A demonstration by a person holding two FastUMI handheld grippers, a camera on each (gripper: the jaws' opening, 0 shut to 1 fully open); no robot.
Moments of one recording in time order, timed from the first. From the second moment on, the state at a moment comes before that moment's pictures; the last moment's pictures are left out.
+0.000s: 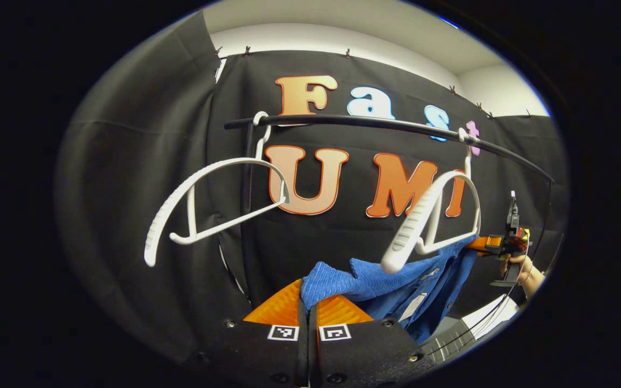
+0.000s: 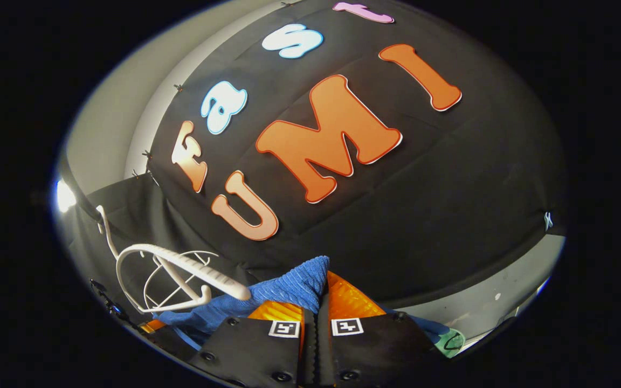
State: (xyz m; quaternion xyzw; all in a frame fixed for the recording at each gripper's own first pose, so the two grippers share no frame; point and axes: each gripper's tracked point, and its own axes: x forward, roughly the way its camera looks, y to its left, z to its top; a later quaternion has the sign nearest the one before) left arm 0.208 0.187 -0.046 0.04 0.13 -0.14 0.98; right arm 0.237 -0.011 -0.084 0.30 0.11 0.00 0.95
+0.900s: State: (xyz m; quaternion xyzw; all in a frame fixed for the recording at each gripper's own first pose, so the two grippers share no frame) left arm 0.158 0.146 -0.084 0.02 0.15 -0.20 0.97; right arm 0.156 0.037 -0.097 0.25 0.11 -0.04 0.96
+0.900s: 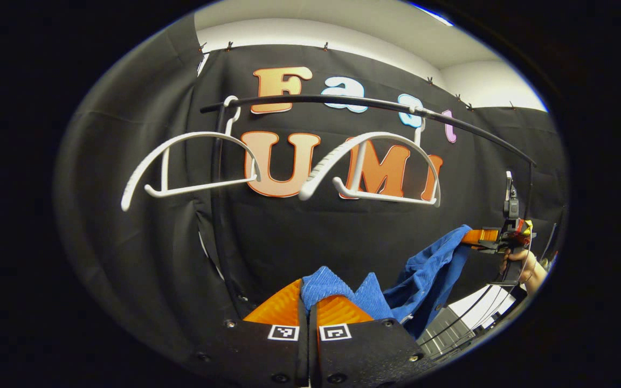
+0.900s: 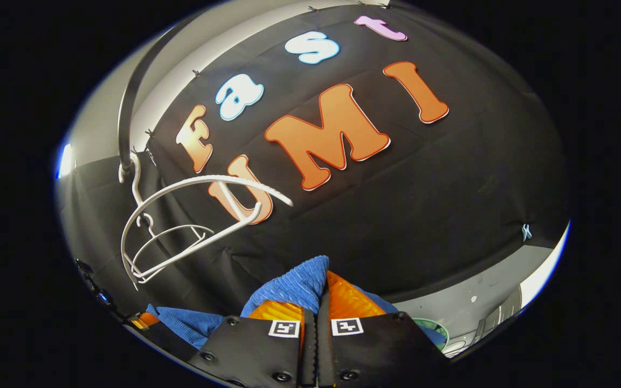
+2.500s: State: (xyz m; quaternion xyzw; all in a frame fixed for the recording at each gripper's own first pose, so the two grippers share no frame) left arm 0.146 -0.043 -0.238 -0.05 0.31 -0.31 0.90; right arm 0.100 0.048 -0.213 0.23 0.22 -0.07 0.95
